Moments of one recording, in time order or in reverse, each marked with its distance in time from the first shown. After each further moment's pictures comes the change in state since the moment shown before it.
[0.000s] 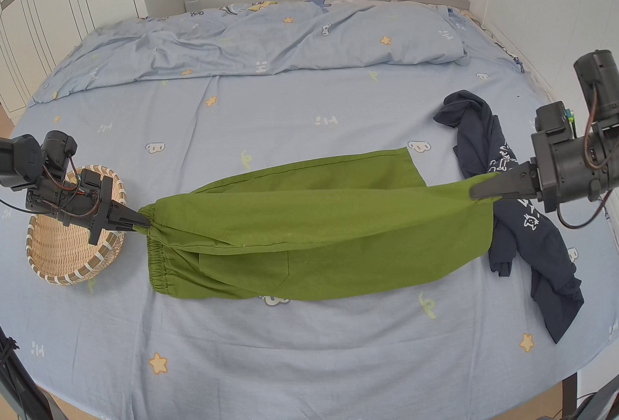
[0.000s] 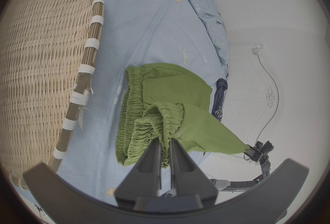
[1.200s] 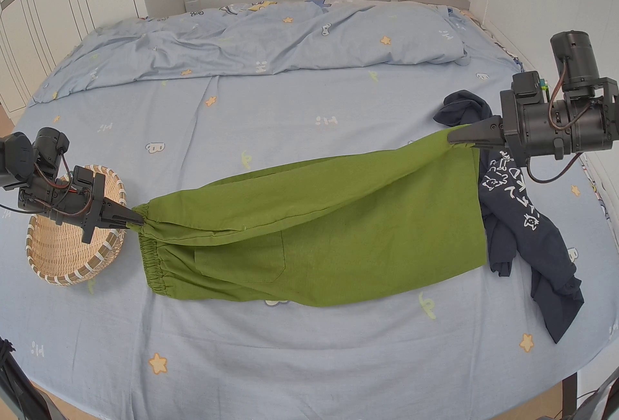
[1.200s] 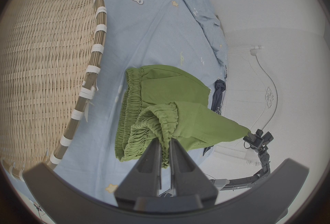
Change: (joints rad) left arm 0.016 -0.047 0.022 0.004 -0.002 0.000; right arm -0.067 0.177 -0.151 -0.175 0.010 0.035
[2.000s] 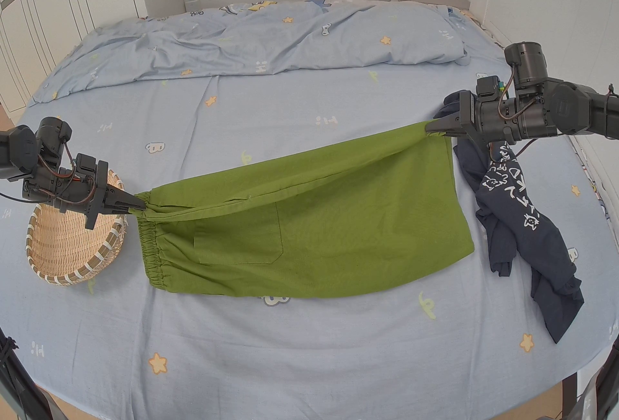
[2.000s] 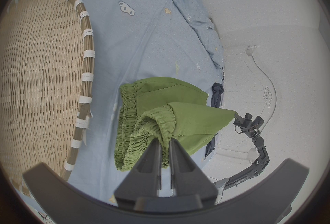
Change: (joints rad) left arm -0.004 0.042 -0.085 -0.028 0.000 -0.006; right arm -0.089 0.350 -0.323 -0.016 0.002 -0.013
